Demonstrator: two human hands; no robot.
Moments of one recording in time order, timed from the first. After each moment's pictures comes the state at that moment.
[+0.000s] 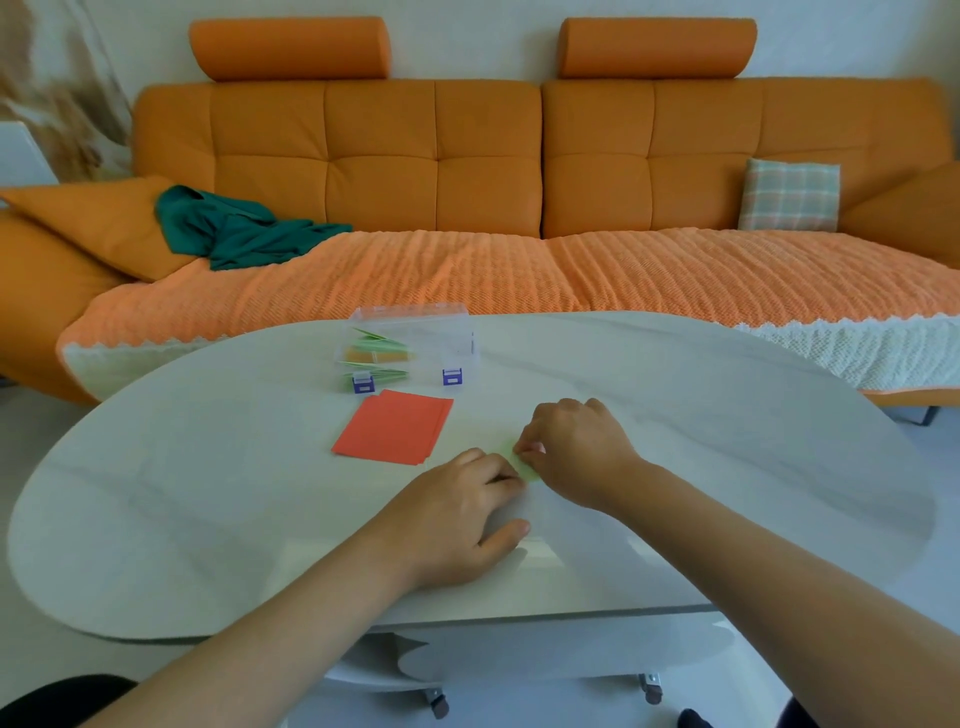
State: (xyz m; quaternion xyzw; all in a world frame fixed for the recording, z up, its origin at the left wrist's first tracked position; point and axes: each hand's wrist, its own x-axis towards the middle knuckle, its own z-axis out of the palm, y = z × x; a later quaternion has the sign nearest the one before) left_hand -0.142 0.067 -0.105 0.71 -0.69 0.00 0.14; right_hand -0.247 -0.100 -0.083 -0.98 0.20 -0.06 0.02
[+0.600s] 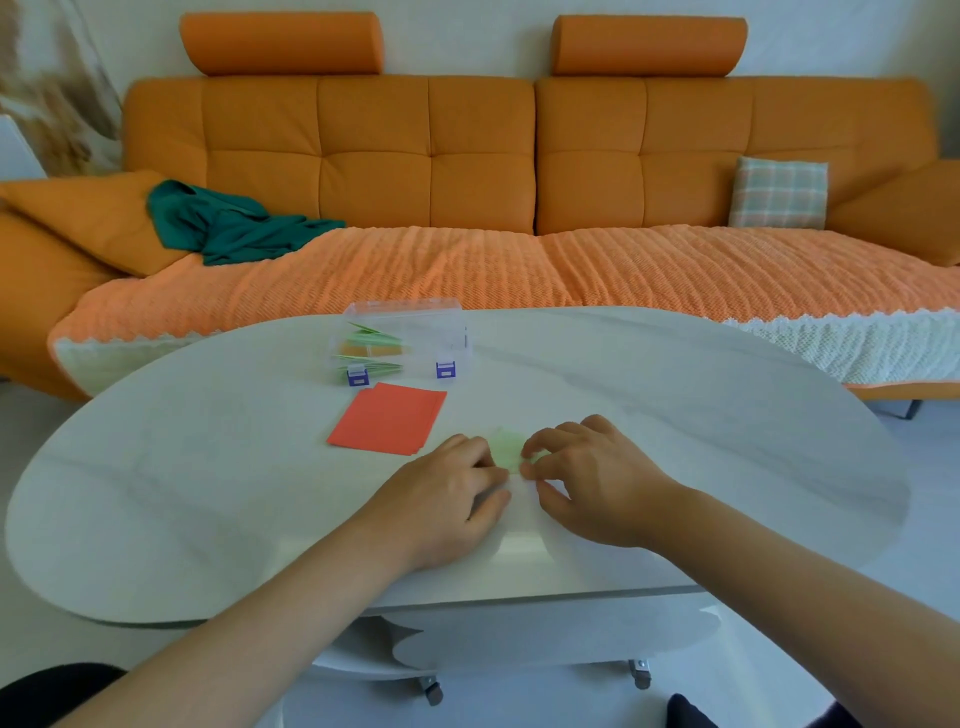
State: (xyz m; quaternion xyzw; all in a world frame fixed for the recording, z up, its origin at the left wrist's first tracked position) left_hand -0.143 0.068 -0.105 0.74 -0.66 0.01 0.17; right_hand -0.297 -0.090 -0.088 -0.99 0.09 -0.07 0.02
